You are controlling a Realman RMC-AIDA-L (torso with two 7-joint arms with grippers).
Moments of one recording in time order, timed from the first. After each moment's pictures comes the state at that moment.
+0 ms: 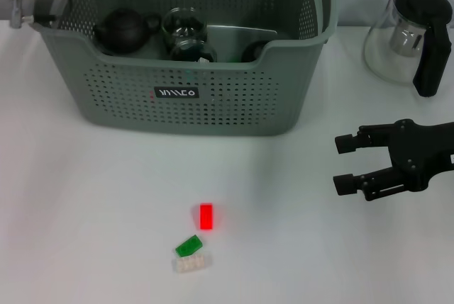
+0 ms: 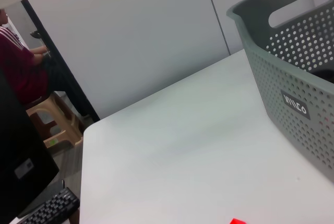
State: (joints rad) left arm -0.72 -2.09 0.83 1.11 2.29 1.12 -2.08; right arm 0.65 1.98 -0.73 -0.70 -2.13 -1.81 1.62
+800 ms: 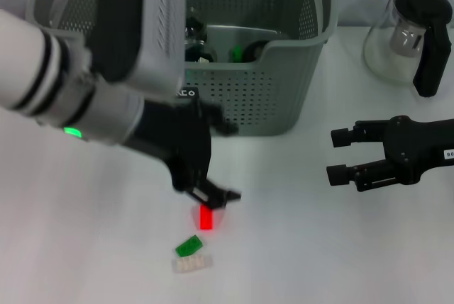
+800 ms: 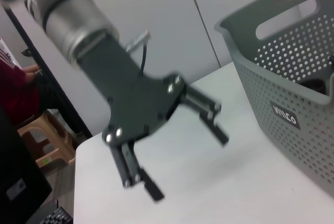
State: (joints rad) left arm -0.47 -2.18 1.33 1.64 2.34 1.67 -1.84; right arm 0.64 2.00 -0.71 -0.69 -2.12 -1.79 1.63
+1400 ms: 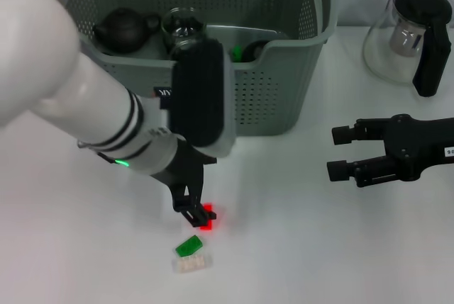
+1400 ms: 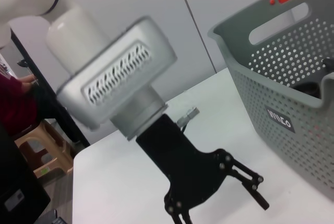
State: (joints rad) left arm -0.54 -2.18 1.60 1.36 2.63 1.39 -1.94; right arm 0.64 2.00 -0.69 -0.69 -2.12 -1.79 1.65
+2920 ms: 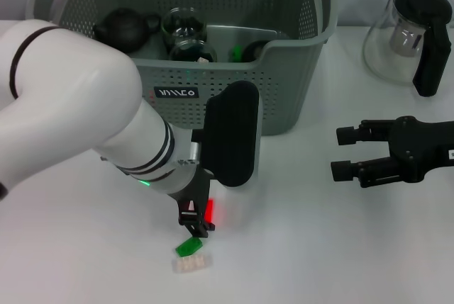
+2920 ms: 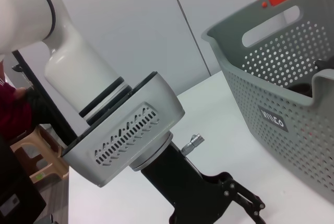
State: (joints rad) left arm -0.56 -2.18 1.79 1.28 2.72 1.28 -2.02; right arm 0.62 2.00 -0.67 -0.69 -2.12 -1.78 1.64
